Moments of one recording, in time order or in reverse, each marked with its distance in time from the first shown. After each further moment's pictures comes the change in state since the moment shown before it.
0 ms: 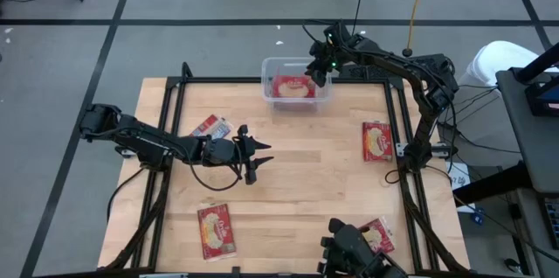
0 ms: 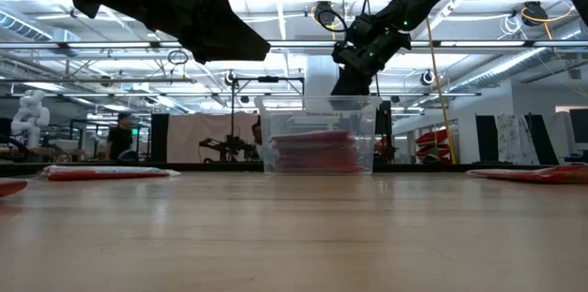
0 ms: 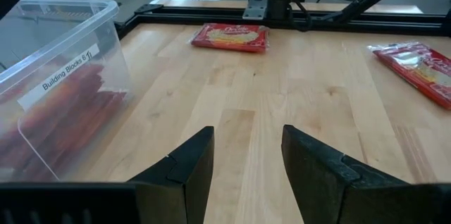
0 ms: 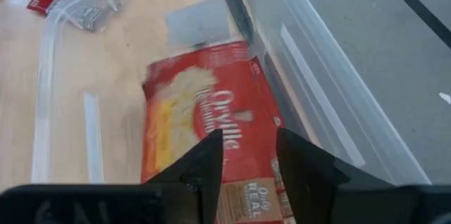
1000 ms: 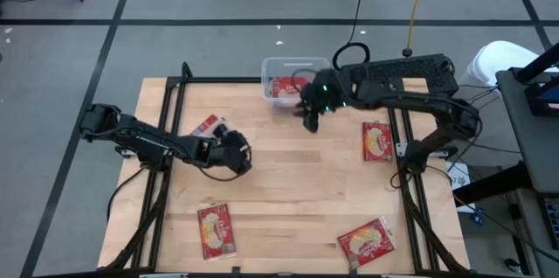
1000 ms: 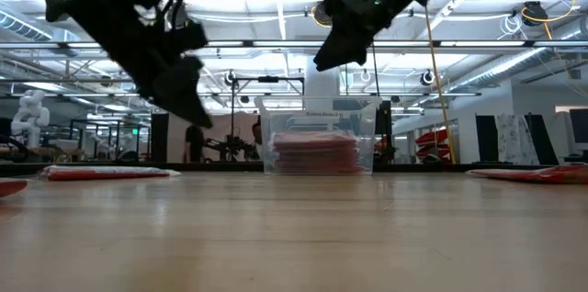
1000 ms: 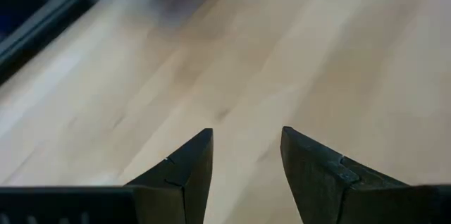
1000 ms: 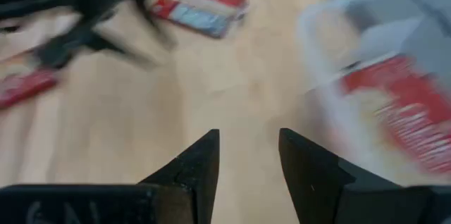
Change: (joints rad) left arm 0.014 0.000 0.001 -0.574 -0.288 -0.395; right arm 0.469 -0.313 -0.310 0.166 0.261 0.304
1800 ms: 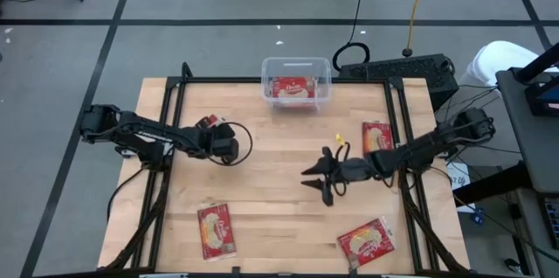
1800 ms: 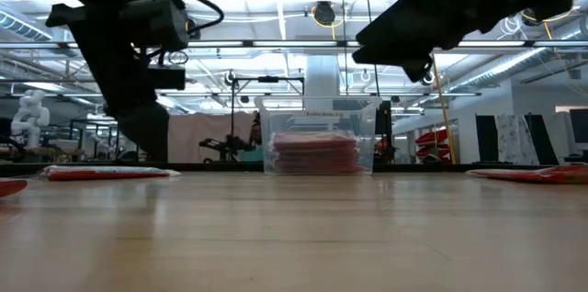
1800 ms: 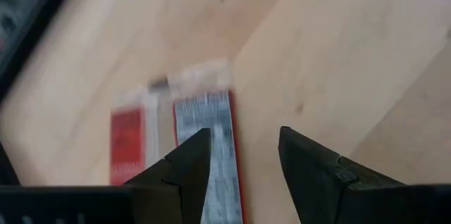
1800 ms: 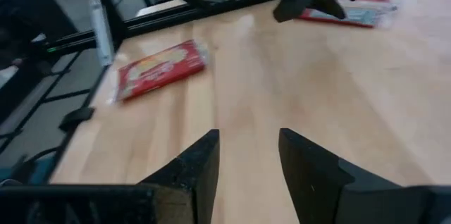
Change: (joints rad) left arm 0.140 -0.001 0.000 -0.418 0.031 -0.056; right arm 0.660 -0.120 -0.604 0.788 0.432 0.401
